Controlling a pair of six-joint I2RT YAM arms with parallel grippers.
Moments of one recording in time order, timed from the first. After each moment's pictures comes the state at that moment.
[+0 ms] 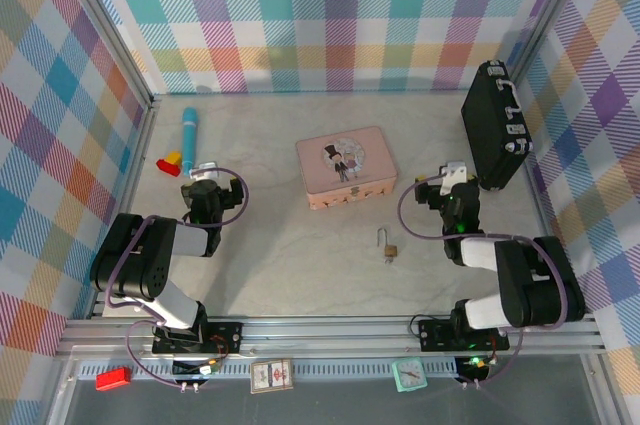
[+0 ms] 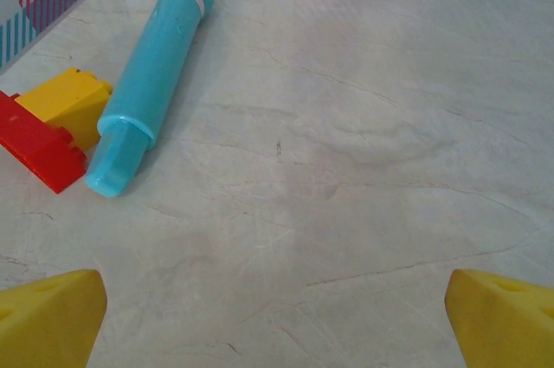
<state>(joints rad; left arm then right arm) -0.11 1.58 0.39 0.78 -0.29 -0.11 0.11 1.40 0.30 0.78 0.12 -0.04</state>
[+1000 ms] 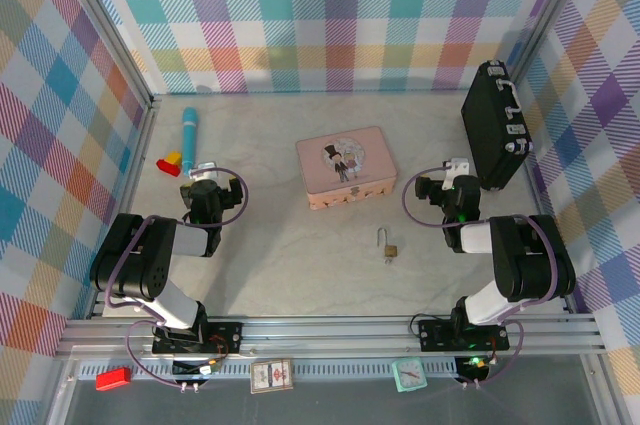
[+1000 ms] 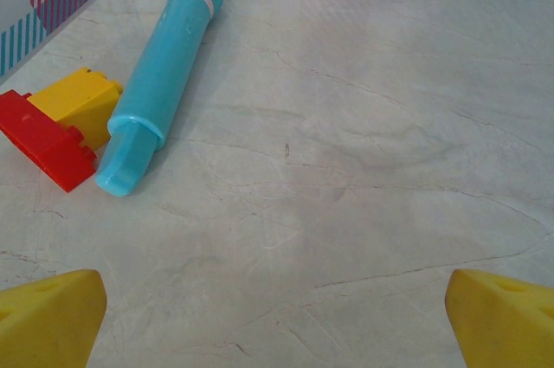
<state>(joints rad) -0.11 1.58 0.39 0.78 -0.31 -0.11 0.04 1.54 0.38 0.77 0.04 0.04</state>
